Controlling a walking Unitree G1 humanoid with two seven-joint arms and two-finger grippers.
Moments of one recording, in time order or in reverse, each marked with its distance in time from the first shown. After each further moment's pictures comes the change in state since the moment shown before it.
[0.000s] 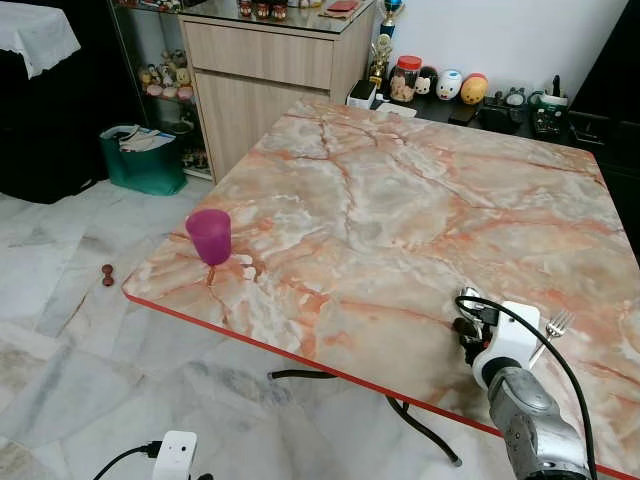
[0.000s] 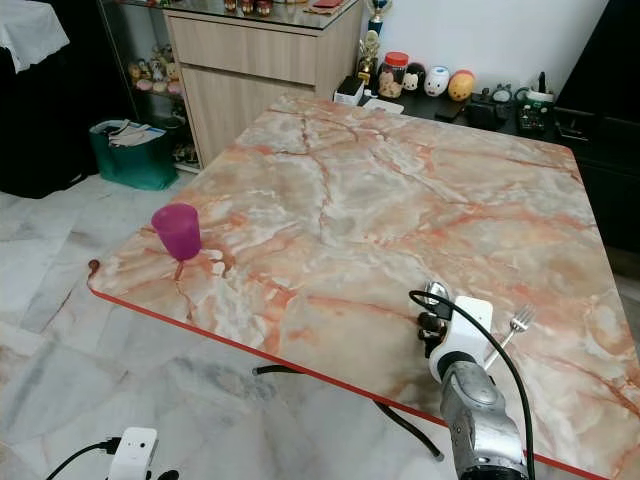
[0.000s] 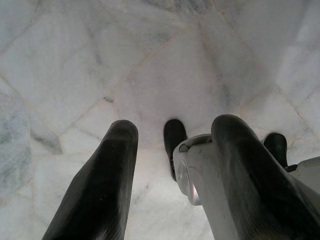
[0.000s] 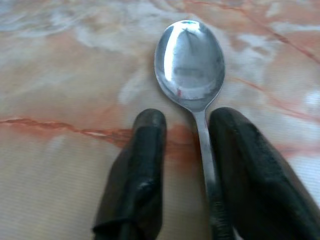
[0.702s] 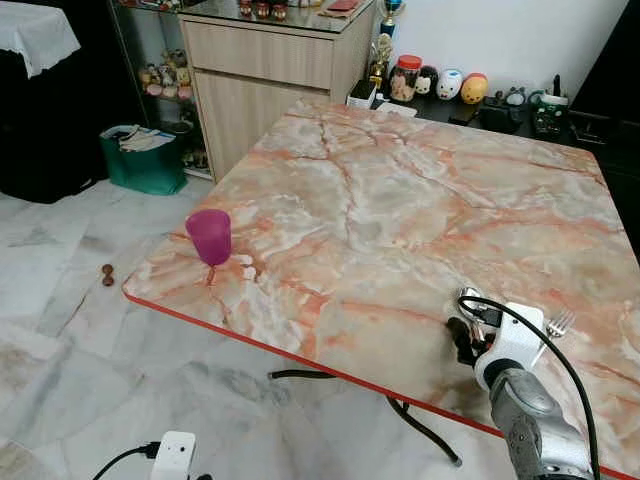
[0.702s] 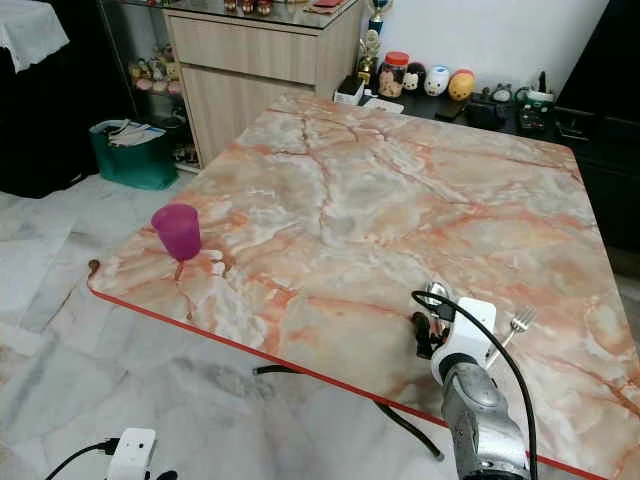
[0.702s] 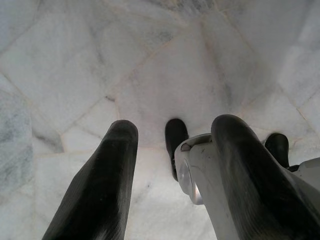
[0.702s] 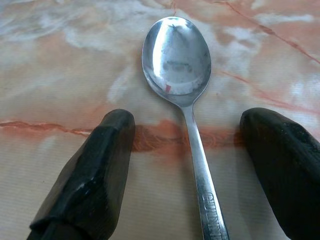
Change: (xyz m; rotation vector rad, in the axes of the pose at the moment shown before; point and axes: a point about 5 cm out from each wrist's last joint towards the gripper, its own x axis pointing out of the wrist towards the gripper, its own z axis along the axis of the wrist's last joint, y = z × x) left arm 0.000 0.002 -0.001 -0.003 0.002 0.007; right arm -0.003 -0.006 0.000 0.043 0.014 -0.024
